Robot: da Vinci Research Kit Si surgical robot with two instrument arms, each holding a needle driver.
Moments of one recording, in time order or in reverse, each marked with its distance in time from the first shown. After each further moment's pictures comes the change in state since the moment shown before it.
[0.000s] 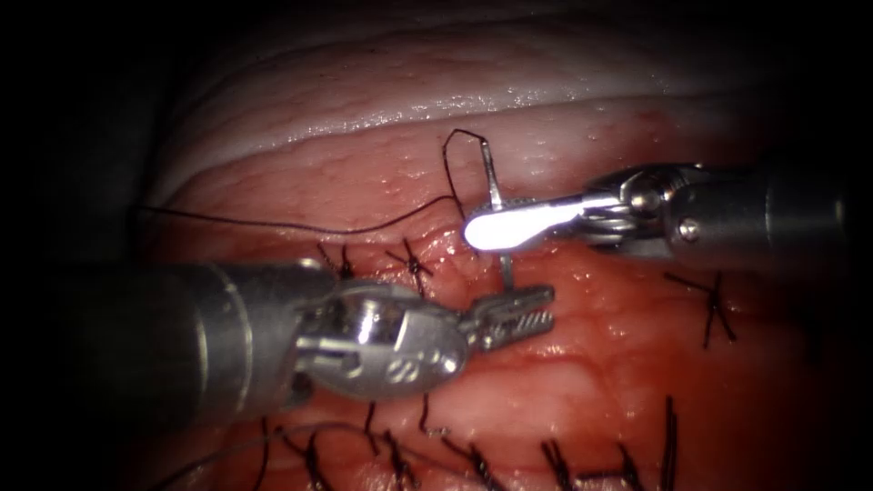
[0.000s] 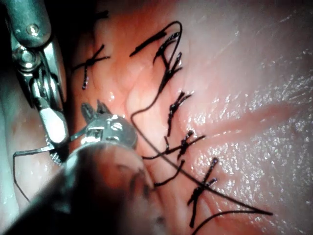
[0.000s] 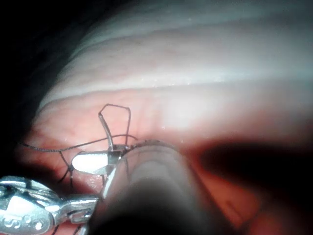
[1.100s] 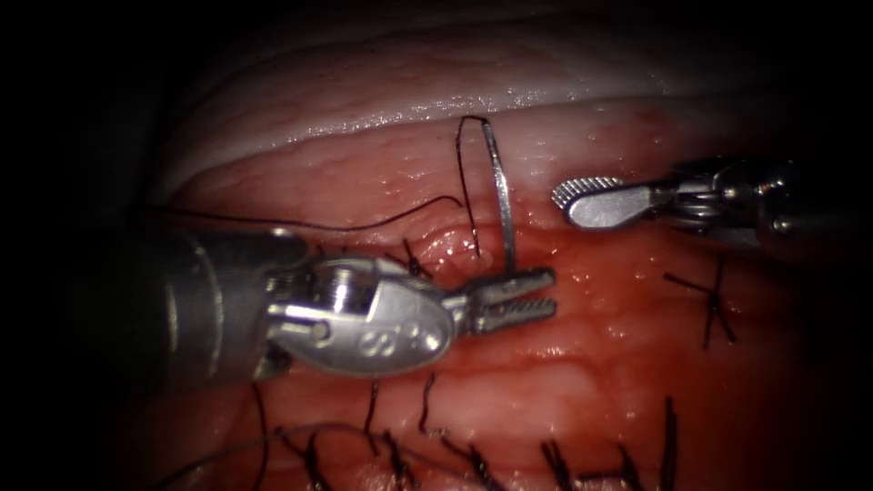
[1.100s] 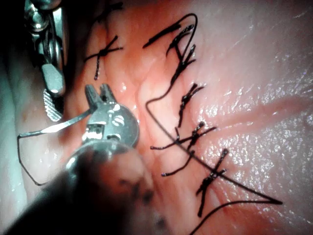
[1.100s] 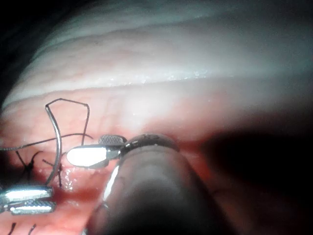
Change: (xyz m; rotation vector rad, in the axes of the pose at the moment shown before) right arm 0.002 0.003 -0.006 0.206 0.037 0.074; left arm 0.000 -0.001 -0.001 -0.008 0.125 -0.068
